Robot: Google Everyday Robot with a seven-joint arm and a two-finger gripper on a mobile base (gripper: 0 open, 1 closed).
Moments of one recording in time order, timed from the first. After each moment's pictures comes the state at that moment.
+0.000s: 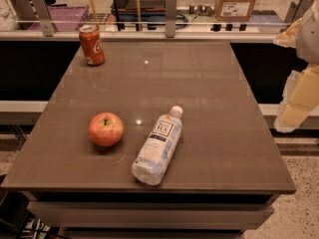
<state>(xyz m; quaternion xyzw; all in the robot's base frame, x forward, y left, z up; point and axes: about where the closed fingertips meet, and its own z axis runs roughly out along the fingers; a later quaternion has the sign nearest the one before) 0.438 -0.213 0.991 -0.60 0.78 -0.05 0.18</state>
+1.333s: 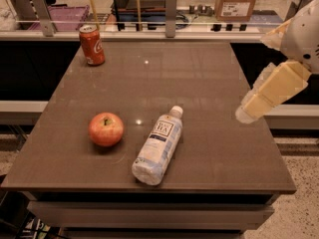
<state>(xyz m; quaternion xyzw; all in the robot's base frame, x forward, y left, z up) 0.443 -0.164 1.000 -0.52 0.80 0.05 0.30</state>
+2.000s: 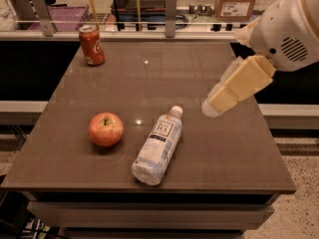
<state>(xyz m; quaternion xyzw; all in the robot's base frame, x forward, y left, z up) 0.446 -0.111 1.009 -0.51 0.79 0.09 0.33</state>
